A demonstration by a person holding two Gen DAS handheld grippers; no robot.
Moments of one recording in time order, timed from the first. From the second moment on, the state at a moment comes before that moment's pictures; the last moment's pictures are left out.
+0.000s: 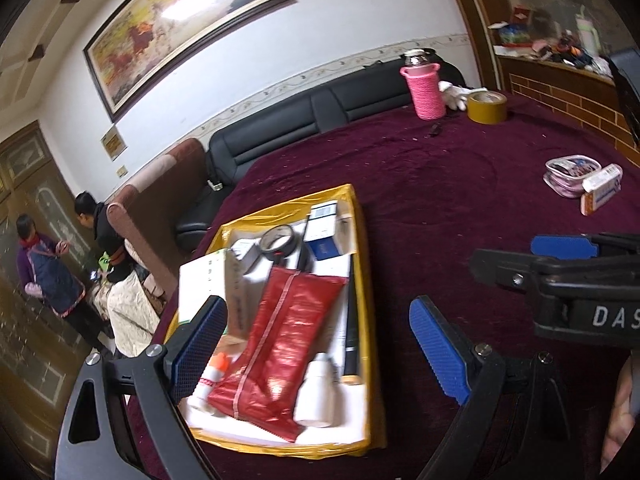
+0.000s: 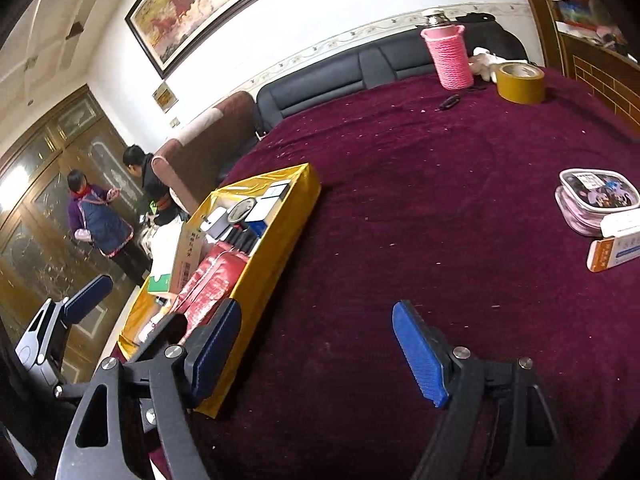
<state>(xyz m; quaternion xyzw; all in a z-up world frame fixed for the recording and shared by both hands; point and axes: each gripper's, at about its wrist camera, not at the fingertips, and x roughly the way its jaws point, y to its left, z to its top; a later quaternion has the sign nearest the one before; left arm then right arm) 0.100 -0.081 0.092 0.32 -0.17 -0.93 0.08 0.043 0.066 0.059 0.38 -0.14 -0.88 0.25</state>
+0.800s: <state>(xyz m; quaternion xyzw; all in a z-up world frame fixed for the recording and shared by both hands) 0.080 -0.041 0.080 0.35 -0.17 -0.92 0.05 0.035 0.102 0.046 0.38 -0.13 -0.89 0.21</state>
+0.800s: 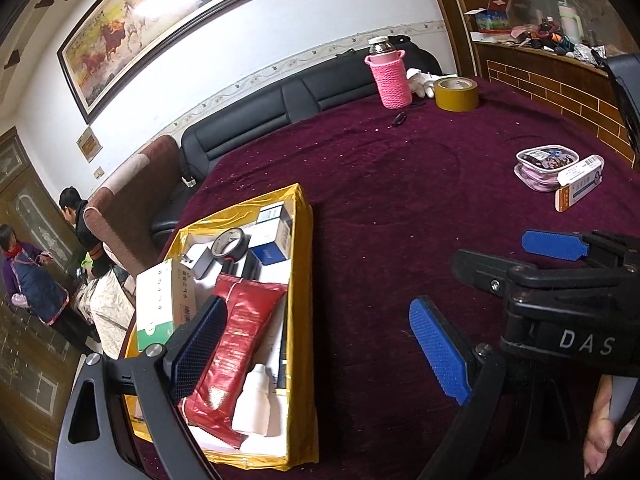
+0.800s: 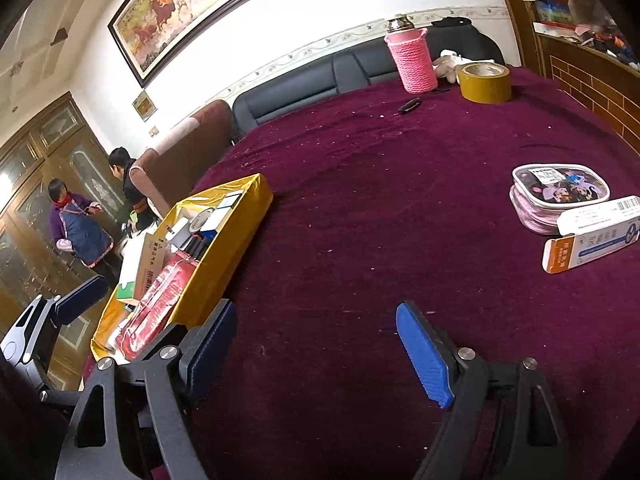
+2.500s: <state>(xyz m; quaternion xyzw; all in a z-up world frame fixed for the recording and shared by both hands) 0.084 -0.071 0.067 0.40 -0.02 -0.91 -0.08 -0.007 0.135 0.085 0.44 -0.03 -0.87 0.21</state>
